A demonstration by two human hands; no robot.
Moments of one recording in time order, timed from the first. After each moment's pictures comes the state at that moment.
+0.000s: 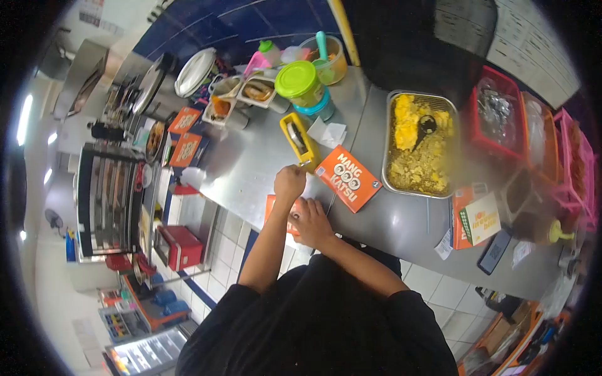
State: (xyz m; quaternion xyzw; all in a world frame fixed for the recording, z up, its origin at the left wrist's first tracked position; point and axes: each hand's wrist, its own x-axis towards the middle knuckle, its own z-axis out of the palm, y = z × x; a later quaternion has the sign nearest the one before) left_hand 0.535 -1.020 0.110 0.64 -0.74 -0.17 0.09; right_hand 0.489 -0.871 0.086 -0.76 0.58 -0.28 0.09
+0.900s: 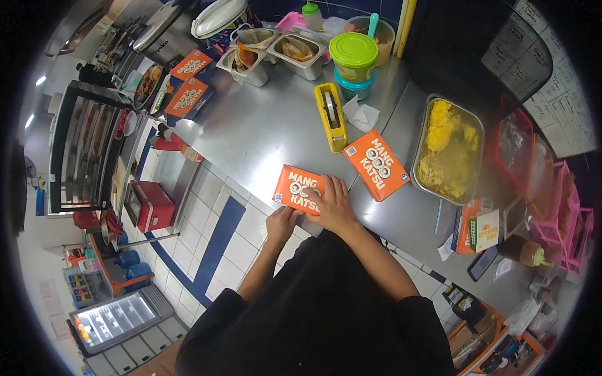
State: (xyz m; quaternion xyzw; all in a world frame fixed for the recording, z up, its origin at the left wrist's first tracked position) left_hand 0.716 -0.879 0.049 0.56 -0.78 -0.21 0.19; right_hand 0.505 -0.880 0.089 -0.76 0.58 -0.28 0.12
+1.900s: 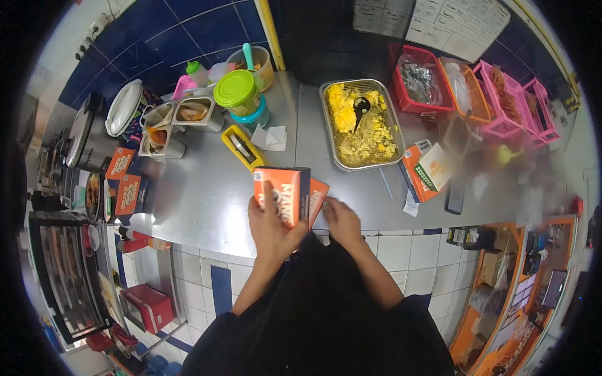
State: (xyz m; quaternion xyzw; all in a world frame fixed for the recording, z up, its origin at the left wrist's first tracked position) left_hand 0.569 -0.903 0.208 0.40 -0.85 -0.27 0.21; right_hand 0.422 -0.779 0.094 -0.37 0.84 -0.36 0.19
